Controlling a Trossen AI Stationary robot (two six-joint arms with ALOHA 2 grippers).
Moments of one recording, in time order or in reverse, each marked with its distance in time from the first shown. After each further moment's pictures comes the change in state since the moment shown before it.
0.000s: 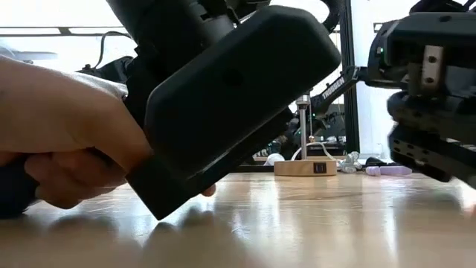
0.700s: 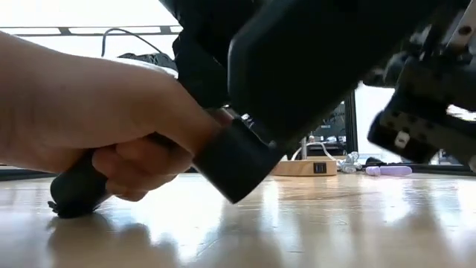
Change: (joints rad) left arm -0.067 0.000 0.010 0.053 0.070 0.115; right arm 0.051 -0.004 0.013 -0.228 0.024 -0.255
